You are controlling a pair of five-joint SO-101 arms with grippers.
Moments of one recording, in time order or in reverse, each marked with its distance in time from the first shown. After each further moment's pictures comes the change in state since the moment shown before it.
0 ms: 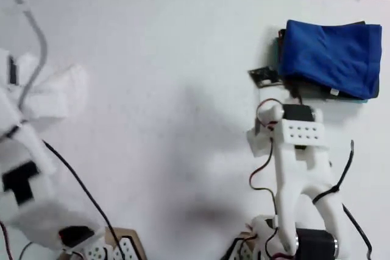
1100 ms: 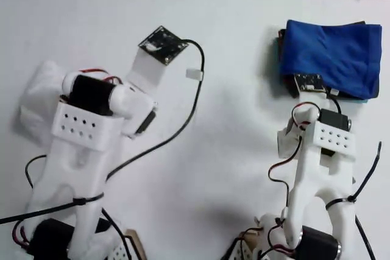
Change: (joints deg) left arm 46.1 -26.5 32.0 -0.8 6.9; right arm 12.7 0.0 0.0 0.1 0.0
